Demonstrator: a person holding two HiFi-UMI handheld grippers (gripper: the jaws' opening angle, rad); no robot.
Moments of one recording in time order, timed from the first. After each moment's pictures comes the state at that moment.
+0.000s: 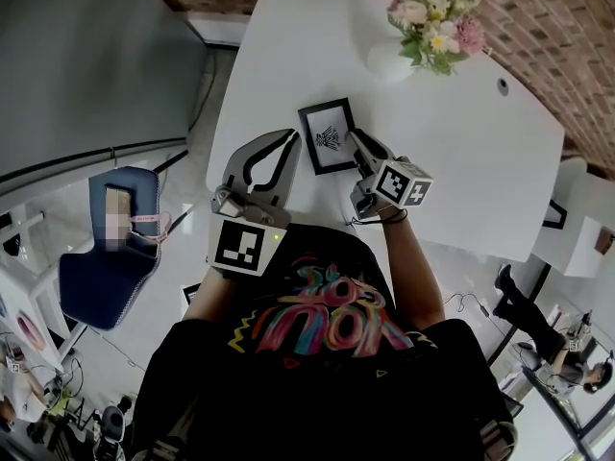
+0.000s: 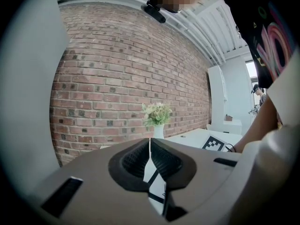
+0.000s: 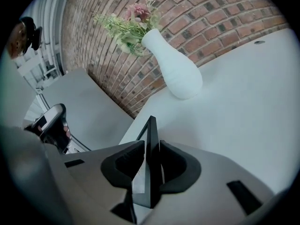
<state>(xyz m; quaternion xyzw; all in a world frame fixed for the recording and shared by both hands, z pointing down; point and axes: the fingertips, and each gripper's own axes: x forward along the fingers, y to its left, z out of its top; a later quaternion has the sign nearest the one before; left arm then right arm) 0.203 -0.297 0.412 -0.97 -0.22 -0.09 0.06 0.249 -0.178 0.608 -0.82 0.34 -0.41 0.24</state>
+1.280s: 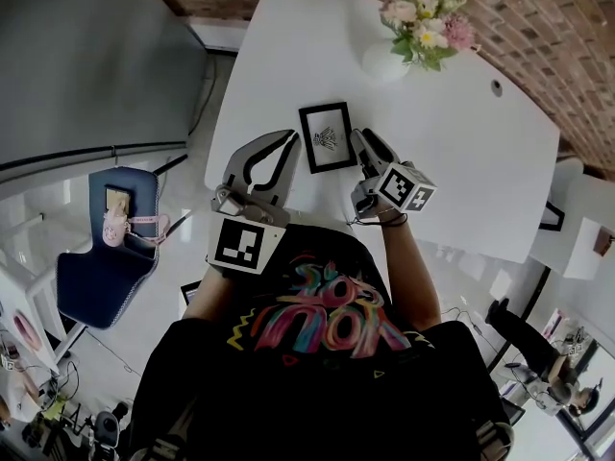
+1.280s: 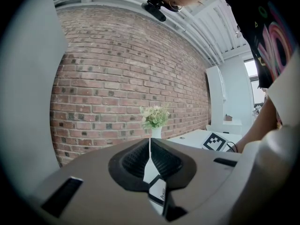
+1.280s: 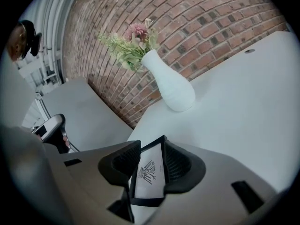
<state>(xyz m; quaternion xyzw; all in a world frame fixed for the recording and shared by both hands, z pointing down) 0.190 -0.287 0.398 -0.97 -0.21 -0.07 0.07 0.252 -0.156 0.584 -0.84 0.31 -0.36 0.26</state>
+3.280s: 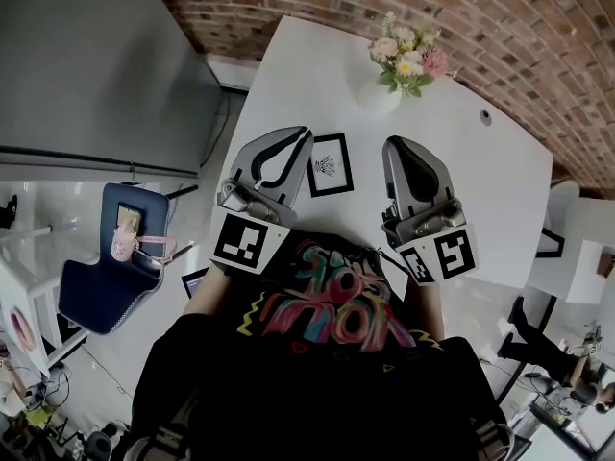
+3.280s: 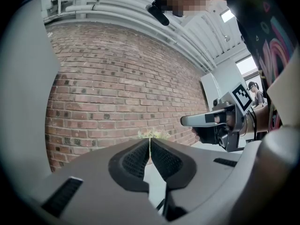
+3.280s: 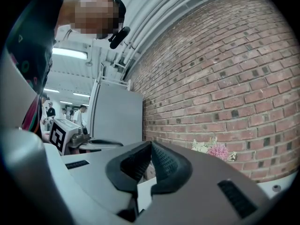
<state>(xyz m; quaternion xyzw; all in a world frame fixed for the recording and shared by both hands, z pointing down) 0.199 -0.275 0.305 -0.98 -0.20 0.02 0.02 0.217 -0.174 0.287 -0.89 0.46 -0.01 0.01</state>
